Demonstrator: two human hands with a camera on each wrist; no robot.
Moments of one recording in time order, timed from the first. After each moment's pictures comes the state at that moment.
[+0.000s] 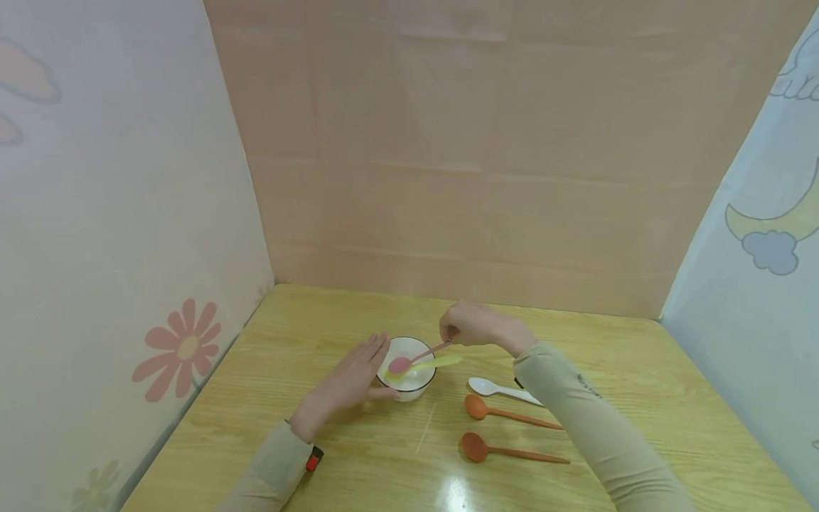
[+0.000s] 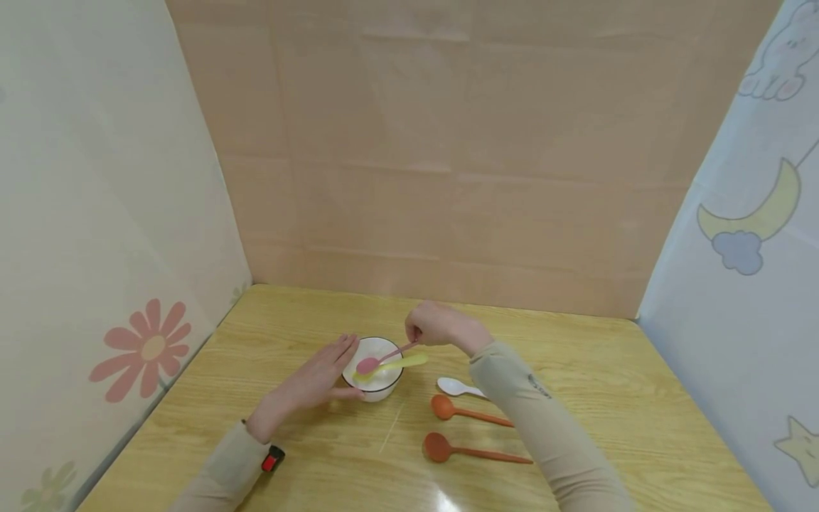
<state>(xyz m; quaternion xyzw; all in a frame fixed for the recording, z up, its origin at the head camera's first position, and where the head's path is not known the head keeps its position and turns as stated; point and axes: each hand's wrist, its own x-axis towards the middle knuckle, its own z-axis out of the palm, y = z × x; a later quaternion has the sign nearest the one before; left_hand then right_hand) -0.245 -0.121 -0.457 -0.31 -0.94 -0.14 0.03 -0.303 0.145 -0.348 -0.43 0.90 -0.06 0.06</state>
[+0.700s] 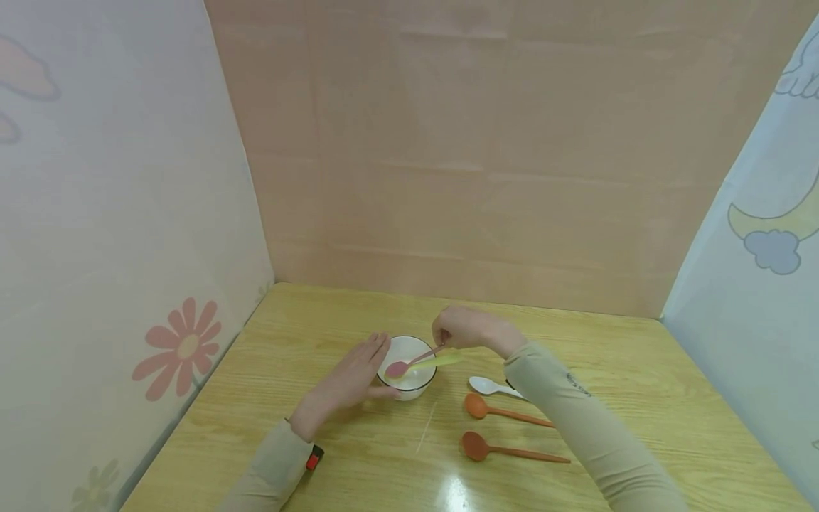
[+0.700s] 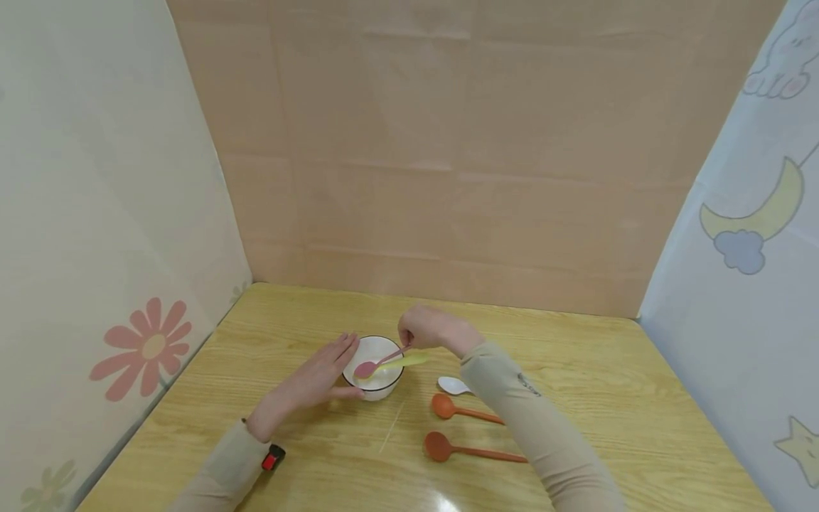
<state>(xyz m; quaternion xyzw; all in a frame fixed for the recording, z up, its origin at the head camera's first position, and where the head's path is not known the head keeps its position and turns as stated) -0.246 -0.121 -0.457 -0.30 -0.94 -0.16 0.02 -0.302 0.132 -0.350 -0.43 0.90 -0.06 0.10</state>
